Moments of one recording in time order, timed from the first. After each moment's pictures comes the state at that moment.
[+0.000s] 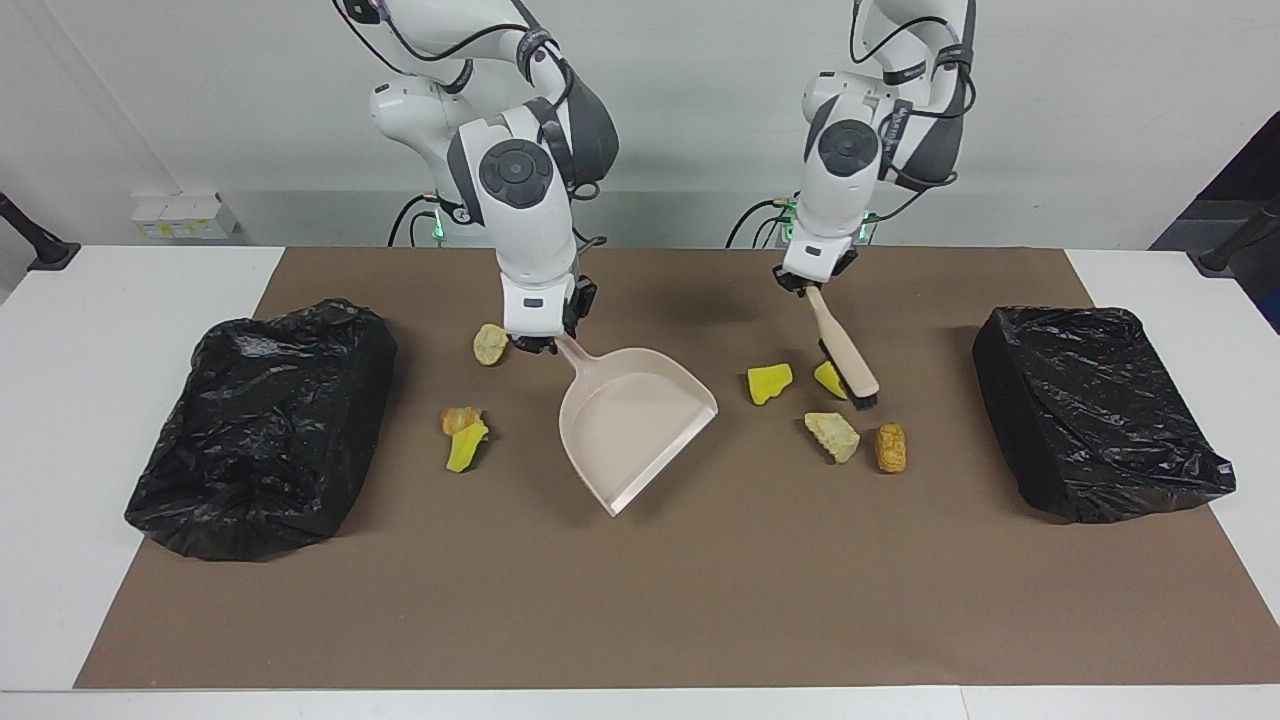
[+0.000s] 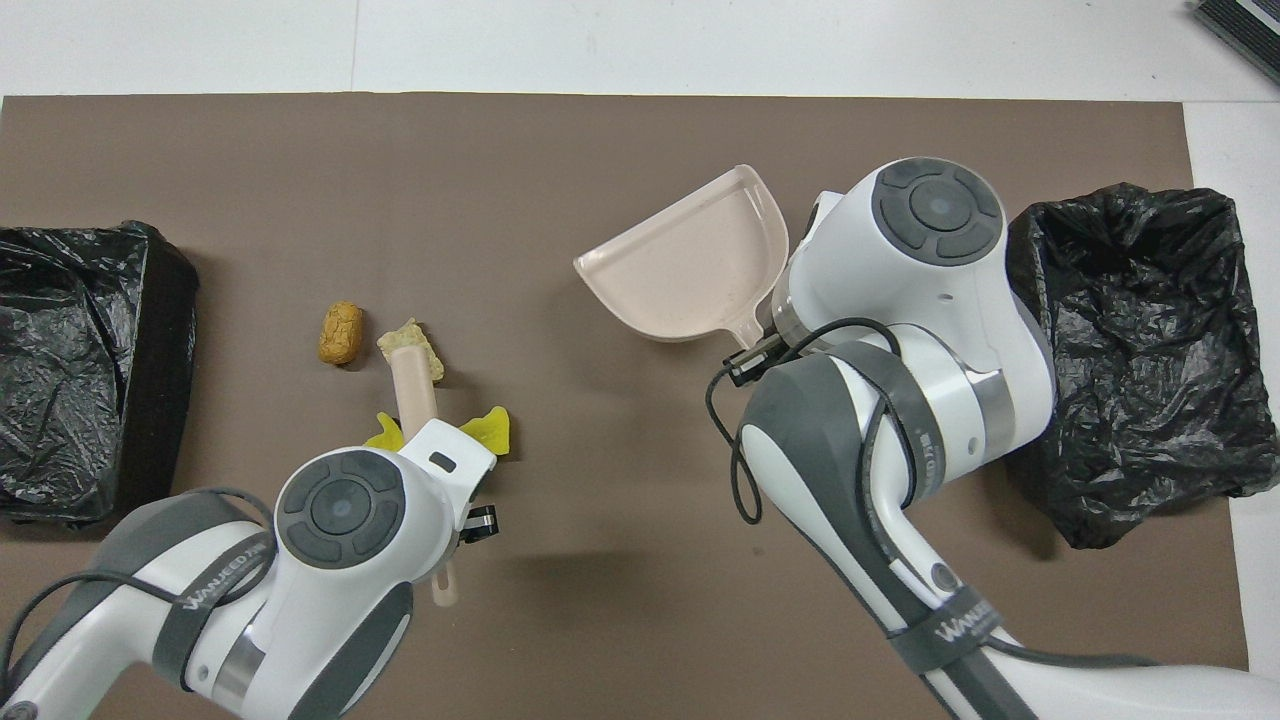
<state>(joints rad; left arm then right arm) -0.41 -0.22 -0.02 -2.33 0.02 1.84 -0.74 0.35 0.22 0.07 -1.68 0.04 1.73 -0.43</state>
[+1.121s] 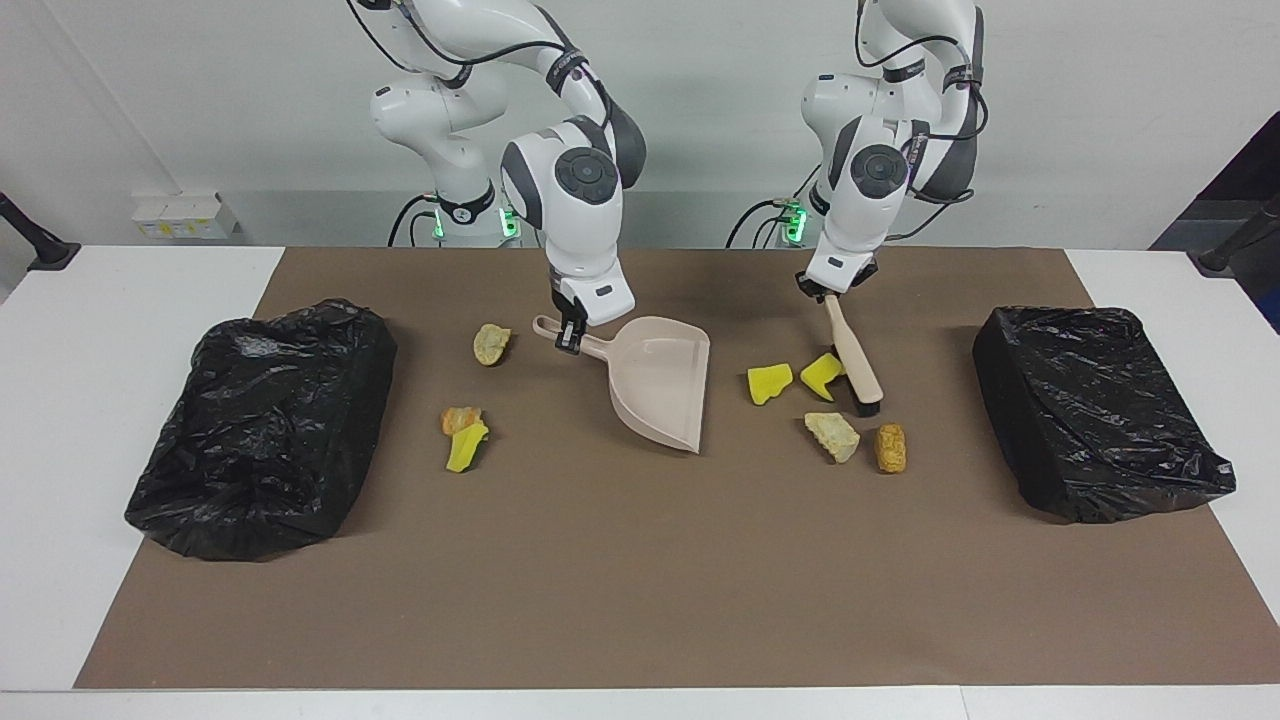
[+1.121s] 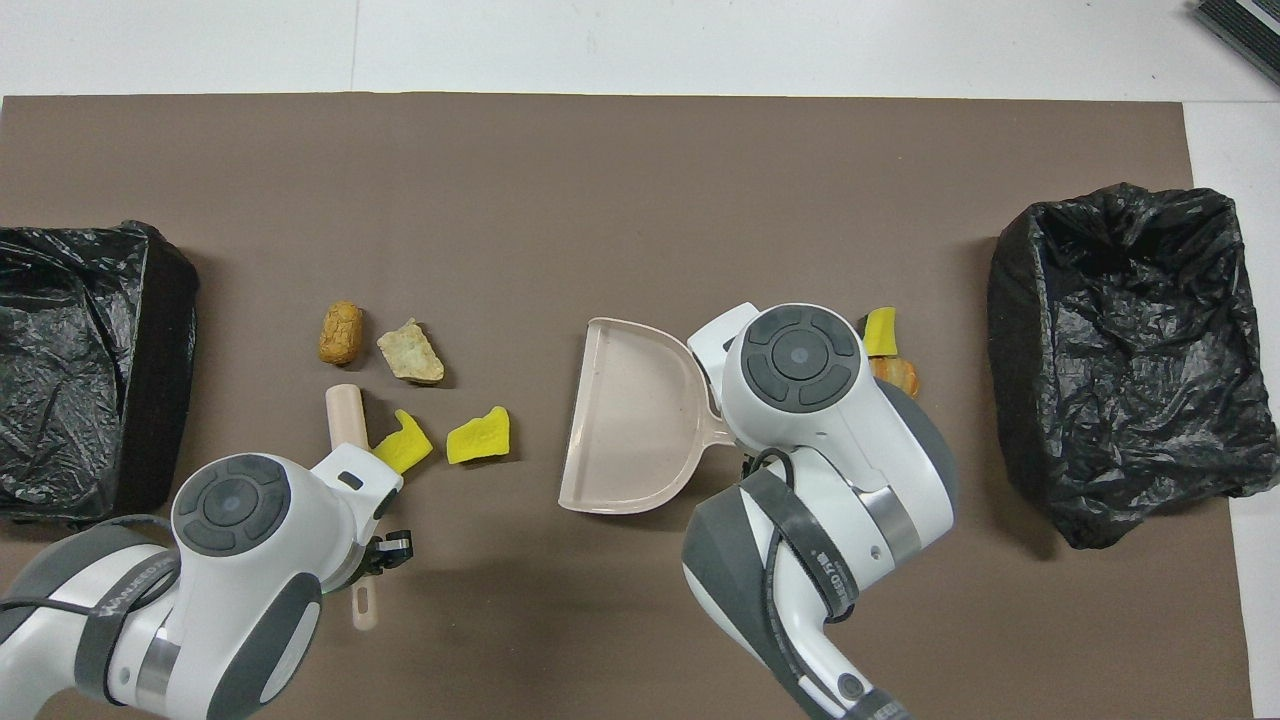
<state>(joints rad) -0.35 -0.26 -0.05 -2.52 -0.02 2.02 -0.47 0.44 0.16 0.08 -1.92 -0.07 1.96 -0.78</state>
